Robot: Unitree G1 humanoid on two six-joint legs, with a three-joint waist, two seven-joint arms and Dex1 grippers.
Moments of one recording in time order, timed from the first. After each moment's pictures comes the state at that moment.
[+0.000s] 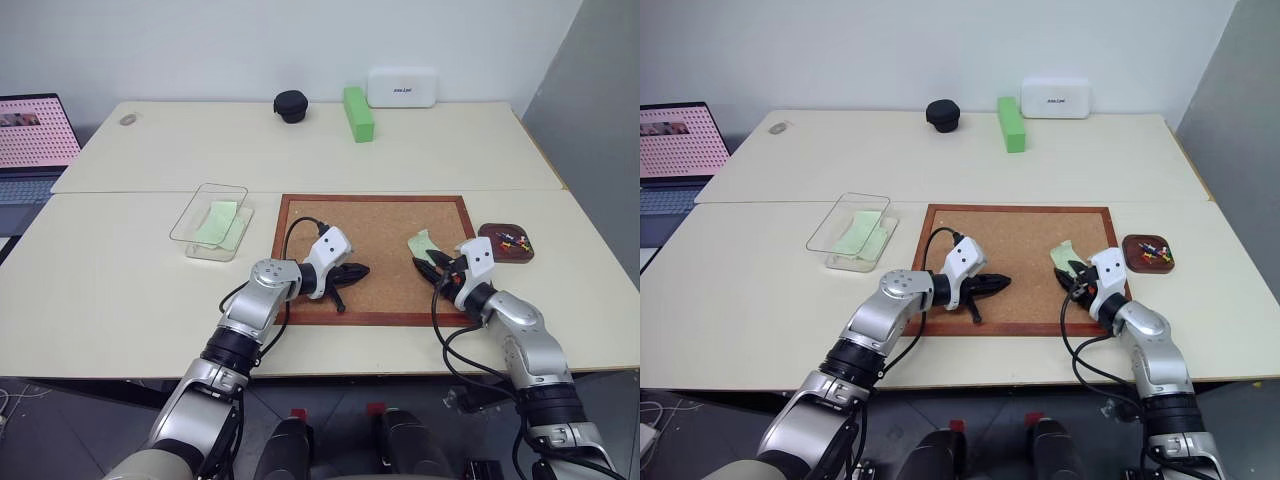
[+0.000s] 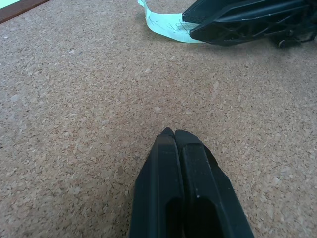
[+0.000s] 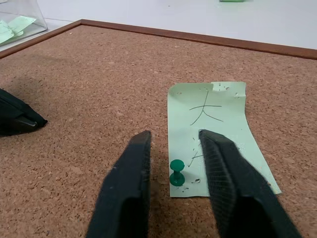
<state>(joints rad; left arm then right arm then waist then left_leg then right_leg) -0.60 0.25 -0.27 0.35 -0.07 0.33 -0.88 -0.27 -0.34 -0.03 0.15 0.26 0.19 0.57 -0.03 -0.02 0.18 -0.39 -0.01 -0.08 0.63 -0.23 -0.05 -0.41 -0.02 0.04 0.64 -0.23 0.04</state>
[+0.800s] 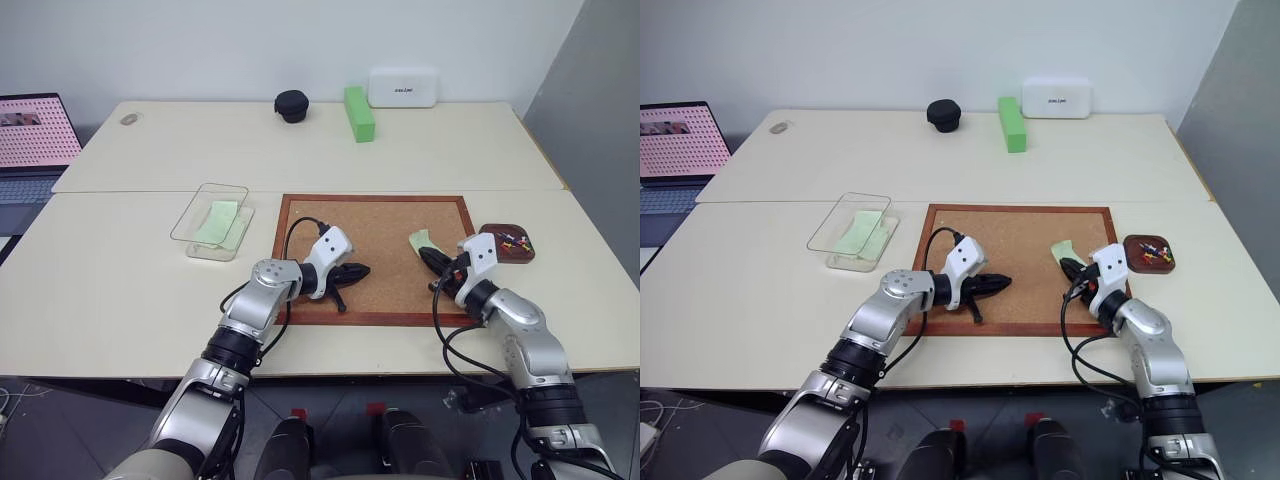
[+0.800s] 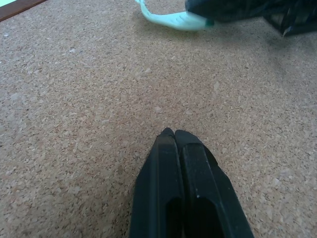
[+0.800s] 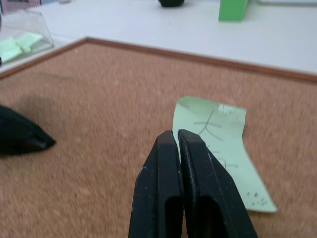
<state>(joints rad) -0.61 0.25 -0.27 0.34 -0.07 0.34 -0.88 -0.28 -0.34 -0.05 0.07 0.27 0.18 0.56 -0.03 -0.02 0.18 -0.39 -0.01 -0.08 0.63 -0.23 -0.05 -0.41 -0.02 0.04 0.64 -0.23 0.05</state>
